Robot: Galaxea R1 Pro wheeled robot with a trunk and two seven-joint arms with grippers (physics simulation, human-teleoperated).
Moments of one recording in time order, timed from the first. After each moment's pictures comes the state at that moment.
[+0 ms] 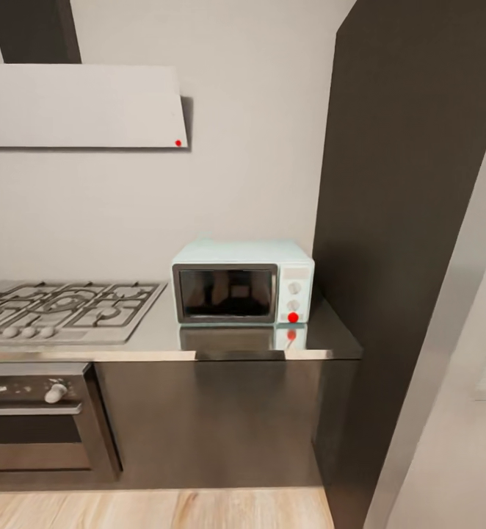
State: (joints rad) left arm 0.00 -0.02 0.01 -0.03 0.25 -0.04 0.01; right arm 0.00 -0.01 0.01 0.00 0.01 -0.12 -0.03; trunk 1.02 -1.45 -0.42
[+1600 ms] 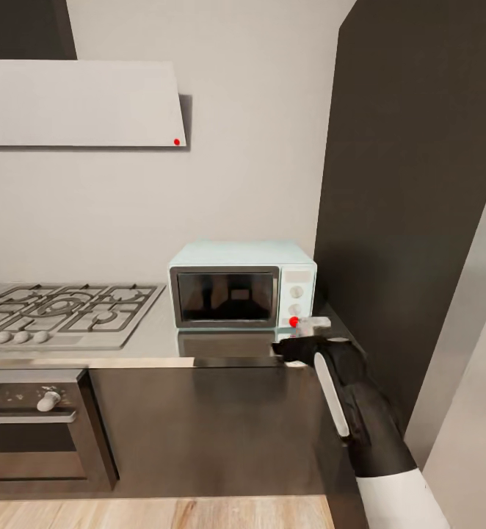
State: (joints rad) left arm 0.00 -0.02 0.01 -0.03 0.25 -0.04 0.01; right arm -0.58 0.13 0.13 -1.49 -0.02 1.04 -0.02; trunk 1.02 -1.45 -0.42
